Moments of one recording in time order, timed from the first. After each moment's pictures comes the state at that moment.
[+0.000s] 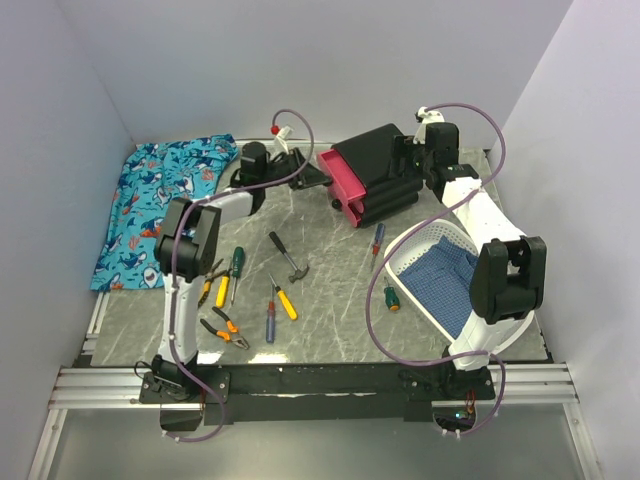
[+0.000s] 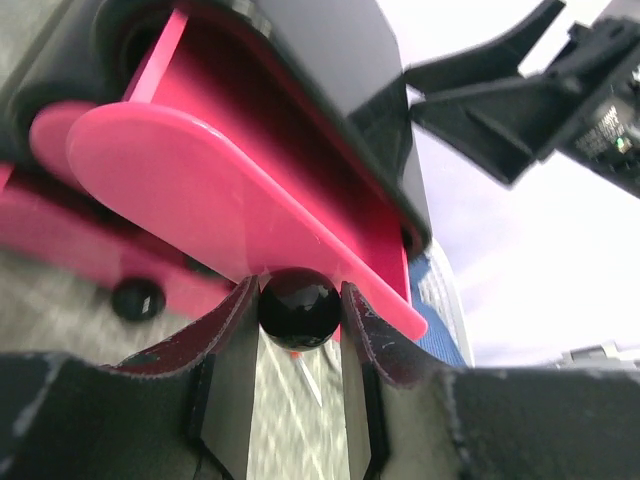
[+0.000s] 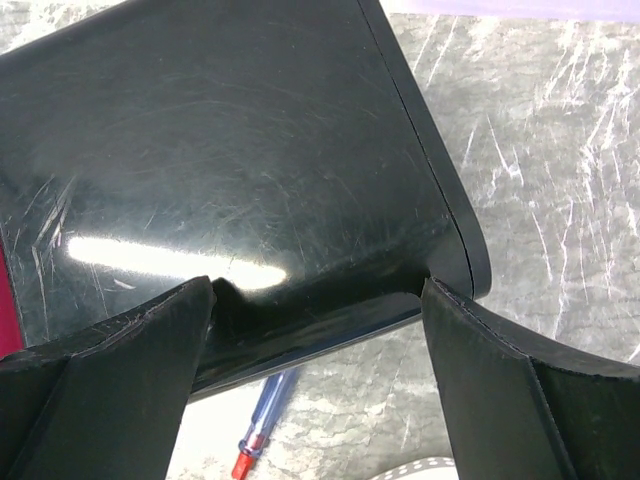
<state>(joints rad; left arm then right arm) -0.33 2.25 1.56 0.62 0.87 -0.90 0.14 1.73 1.46 -0.26 -0.04 0.09</state>
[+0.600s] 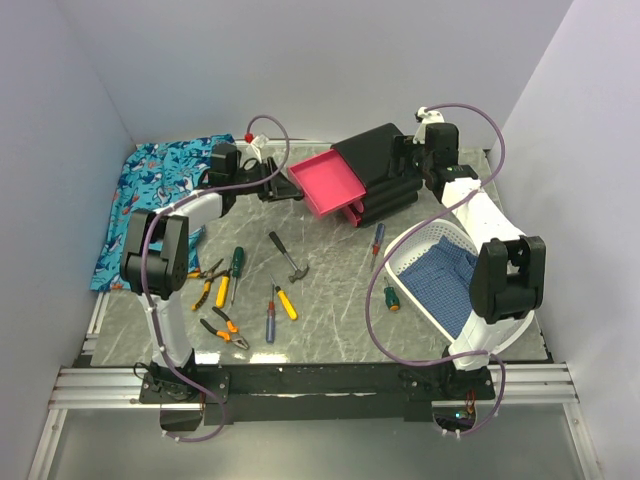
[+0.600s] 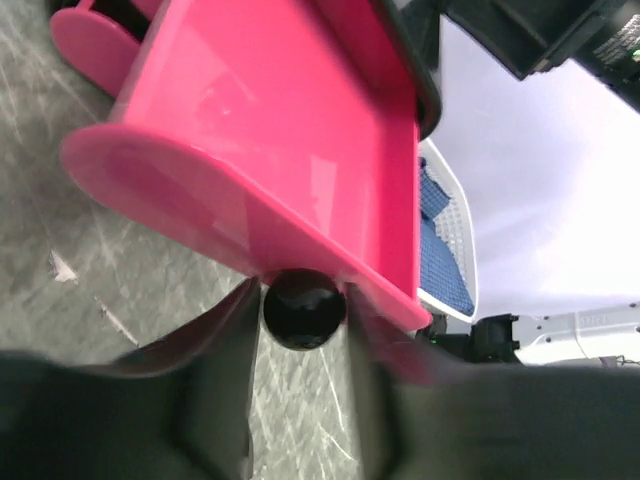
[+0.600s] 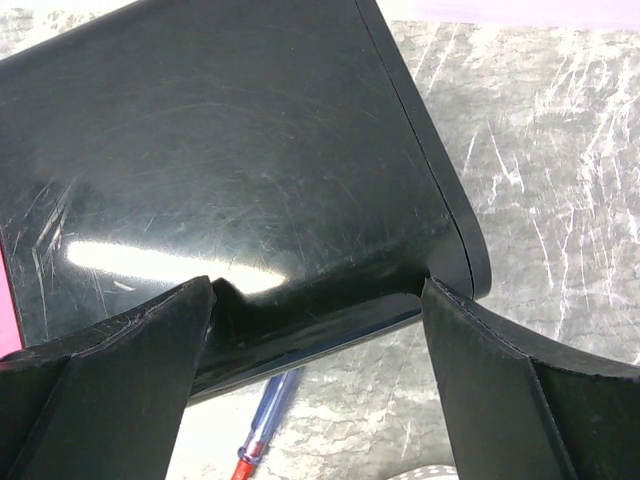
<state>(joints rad) -0.20 1.98 1.34 0.25 0.97 -0.66 0.14 1.74 1.45 -0.23 -0.04 0.09</state>
